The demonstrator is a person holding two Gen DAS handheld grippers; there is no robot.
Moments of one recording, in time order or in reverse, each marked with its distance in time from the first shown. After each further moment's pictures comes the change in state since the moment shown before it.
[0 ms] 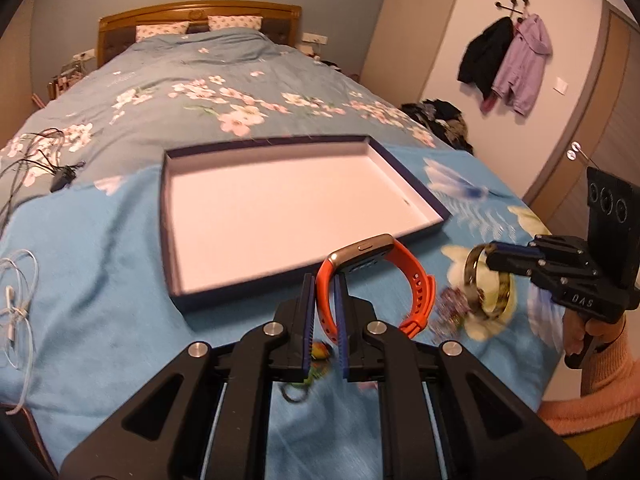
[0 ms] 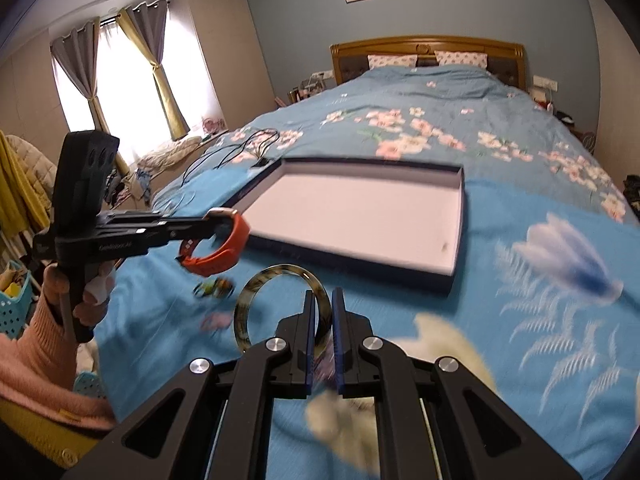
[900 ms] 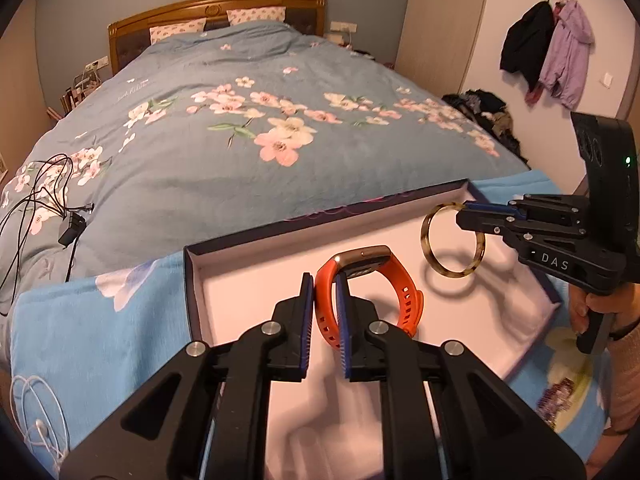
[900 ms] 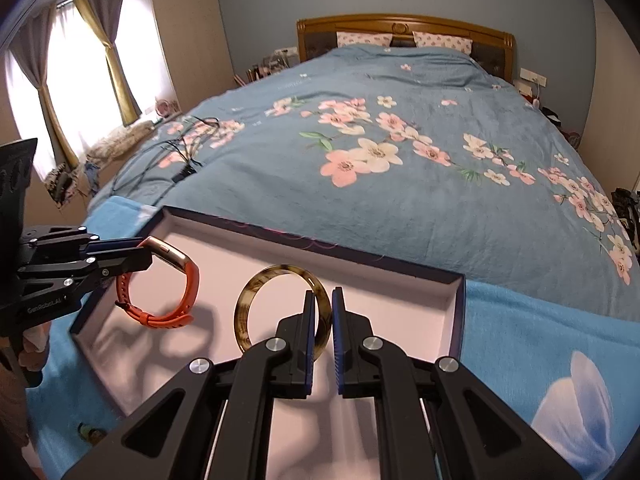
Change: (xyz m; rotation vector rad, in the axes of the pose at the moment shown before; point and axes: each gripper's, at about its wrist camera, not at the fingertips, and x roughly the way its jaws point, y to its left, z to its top) left arm 0.115 0.064 0.119 0.033 0.070 0.134; right arm 0.155 -0.069 0.120 0.004 0.119 -0.143
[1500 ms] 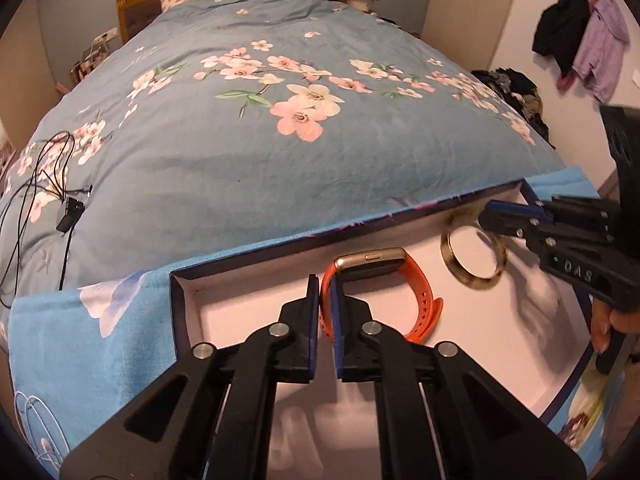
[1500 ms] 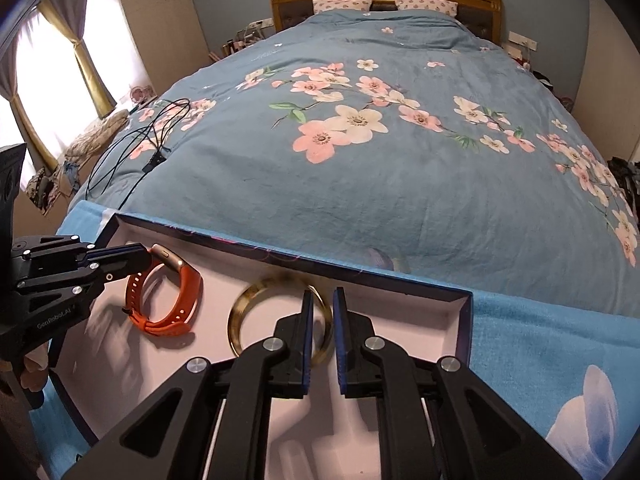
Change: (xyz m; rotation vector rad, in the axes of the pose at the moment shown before) left arm 0.064 0.017 0.027 -0.063 0.129 0.063; right arm 0.038 -0.015 0.019 0.076 0.109 -0.033
